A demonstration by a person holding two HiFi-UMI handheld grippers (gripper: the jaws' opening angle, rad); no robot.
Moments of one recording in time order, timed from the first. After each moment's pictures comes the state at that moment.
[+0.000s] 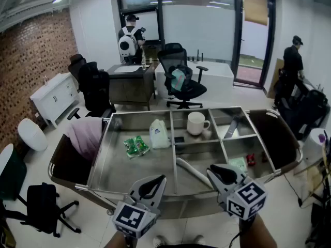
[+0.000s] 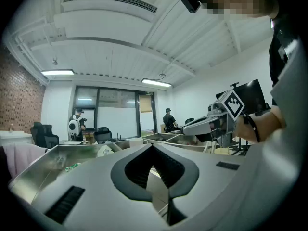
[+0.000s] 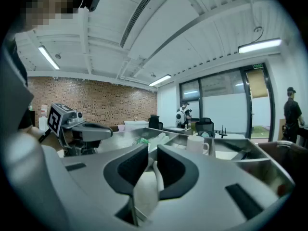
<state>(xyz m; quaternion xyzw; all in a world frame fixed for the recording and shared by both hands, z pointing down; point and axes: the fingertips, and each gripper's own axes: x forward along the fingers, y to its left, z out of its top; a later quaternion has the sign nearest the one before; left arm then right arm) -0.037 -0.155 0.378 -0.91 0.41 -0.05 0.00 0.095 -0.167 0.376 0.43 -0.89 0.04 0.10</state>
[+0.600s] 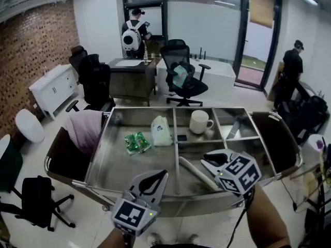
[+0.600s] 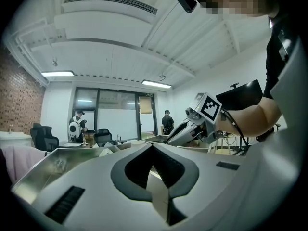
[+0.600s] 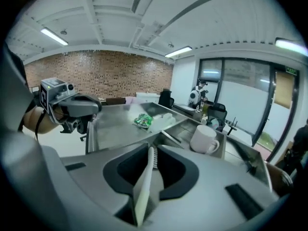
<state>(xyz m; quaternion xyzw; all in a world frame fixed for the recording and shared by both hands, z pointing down) -0.044 -0.170 0.369 -0.91 0.41 -0.04 0.01 0.070 -0.231 0.410 0.36 -0.89 0.04 0.29</state>
